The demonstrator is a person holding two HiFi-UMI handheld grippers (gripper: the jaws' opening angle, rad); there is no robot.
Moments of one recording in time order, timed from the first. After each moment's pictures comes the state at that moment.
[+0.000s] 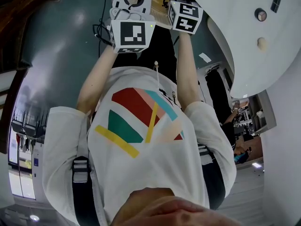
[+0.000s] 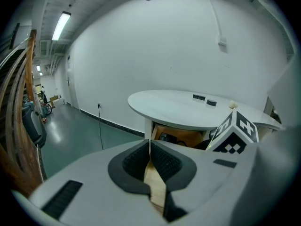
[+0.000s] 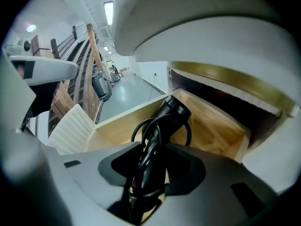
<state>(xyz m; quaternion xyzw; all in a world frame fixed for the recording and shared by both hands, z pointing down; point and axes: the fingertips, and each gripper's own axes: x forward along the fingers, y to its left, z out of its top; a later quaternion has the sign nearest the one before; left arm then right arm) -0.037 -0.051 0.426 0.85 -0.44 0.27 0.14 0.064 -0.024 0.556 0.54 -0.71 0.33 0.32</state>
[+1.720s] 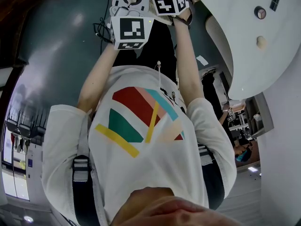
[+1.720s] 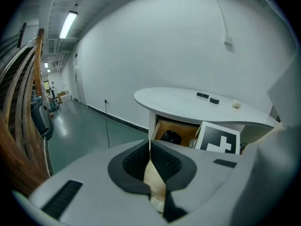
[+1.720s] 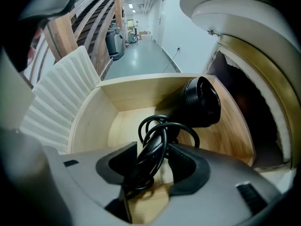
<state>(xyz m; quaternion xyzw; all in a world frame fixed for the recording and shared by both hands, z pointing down) -0.050 -0.028 0.434 0.82 -0.47 0.27 0.16 0.041 -0.004 0.597 0.43 -0.67 0.27 0.54</state>
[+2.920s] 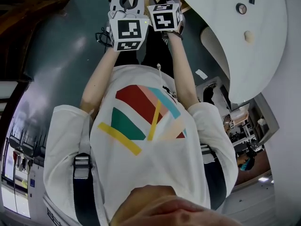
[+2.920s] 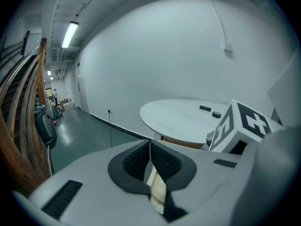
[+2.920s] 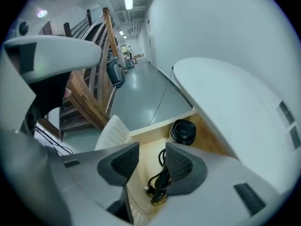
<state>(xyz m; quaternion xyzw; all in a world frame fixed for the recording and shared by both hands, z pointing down) -0.066 -0.049 0.369 0.83 -0.49 0.24 0.13 -0.005 -0.018 0.493 0.46 -0.73 0.30 0.41</state>
